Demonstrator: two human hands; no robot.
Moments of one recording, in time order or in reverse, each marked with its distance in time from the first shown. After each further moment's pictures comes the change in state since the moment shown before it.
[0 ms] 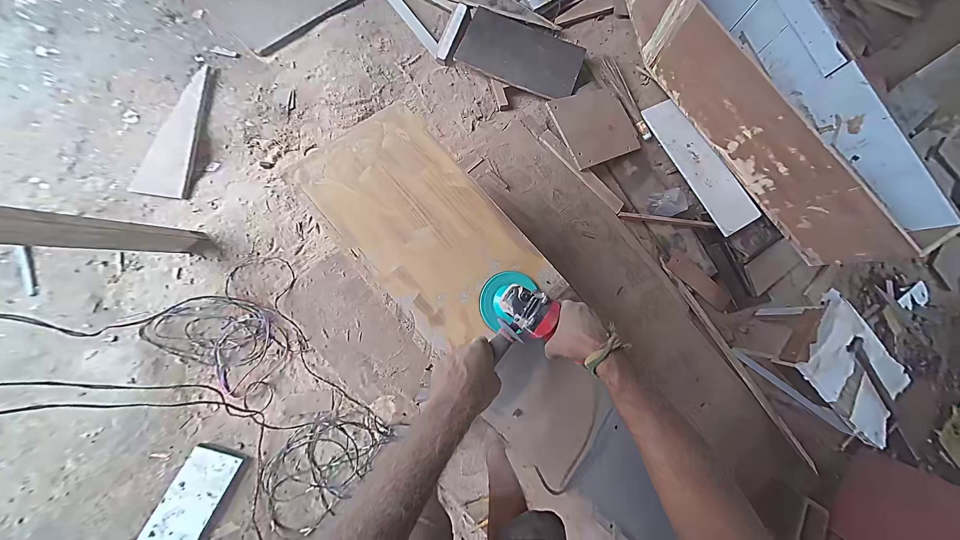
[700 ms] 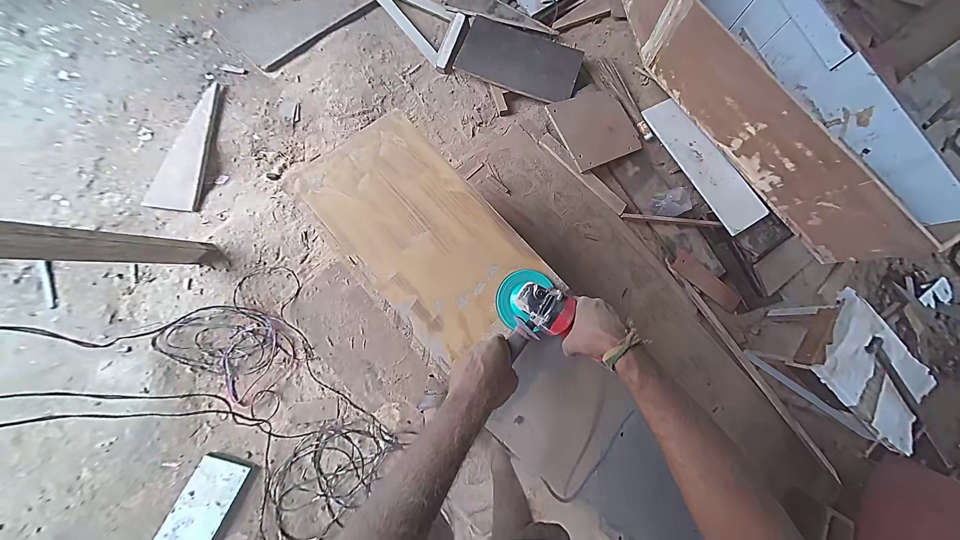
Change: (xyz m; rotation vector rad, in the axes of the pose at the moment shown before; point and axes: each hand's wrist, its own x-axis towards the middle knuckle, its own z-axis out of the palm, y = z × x) left_hand 0.017 0.026 0.003 -0.010 -0.001 0.059; right_hand 0.006 0.025 -0.015 -0.026 0.038 0.017
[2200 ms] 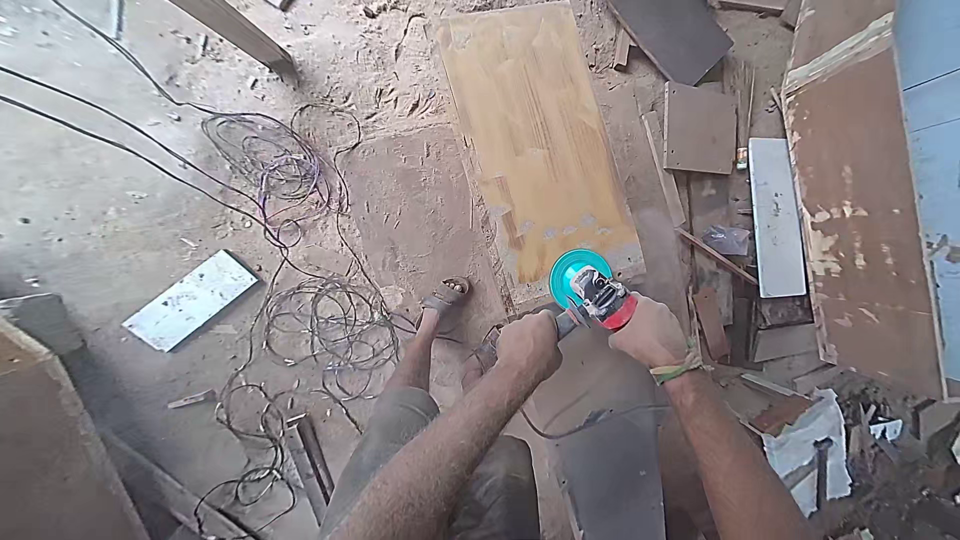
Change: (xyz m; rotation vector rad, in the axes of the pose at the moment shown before) left_hand -0.021 -0.053 0.062 -0.371 -0.049 -0.001; right_hand -0.037 -0.056 0.033 -0.334 0.032 0.049
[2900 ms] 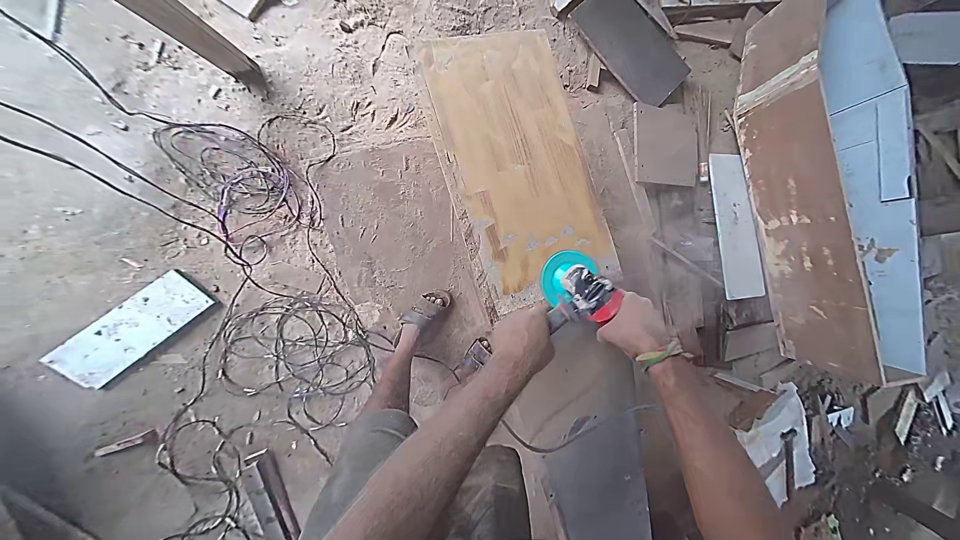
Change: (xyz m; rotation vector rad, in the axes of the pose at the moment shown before) left_hand 0.006 0.010 -0.018 -0.014 0.049 0.079; right_hand 0.007 0.001 -0.017 0.059 0.024 0.045
